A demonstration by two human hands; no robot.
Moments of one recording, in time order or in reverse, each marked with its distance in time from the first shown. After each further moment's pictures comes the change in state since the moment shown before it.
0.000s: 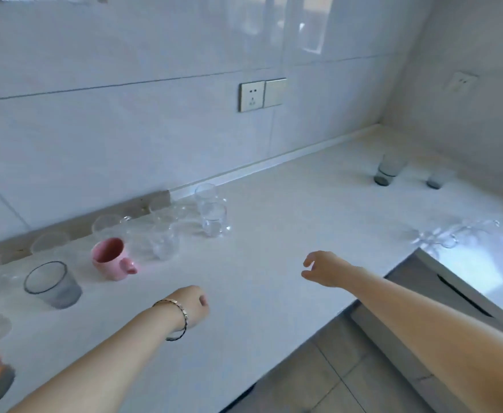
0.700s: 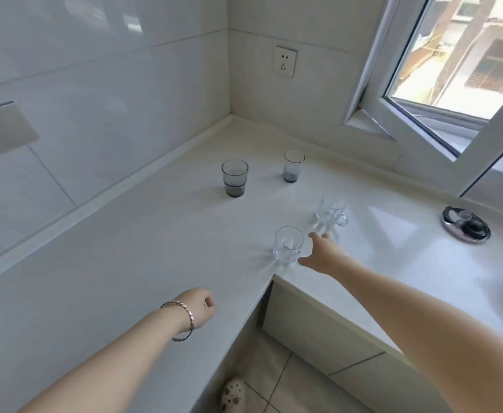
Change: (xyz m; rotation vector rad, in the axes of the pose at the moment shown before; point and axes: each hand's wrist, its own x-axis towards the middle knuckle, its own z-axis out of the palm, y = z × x) left_hand 0.205 0.445 0.065 0.220 -0.181 0.340; right_hand 0.090 0.416 -0.151 0.301 0.204 0.447
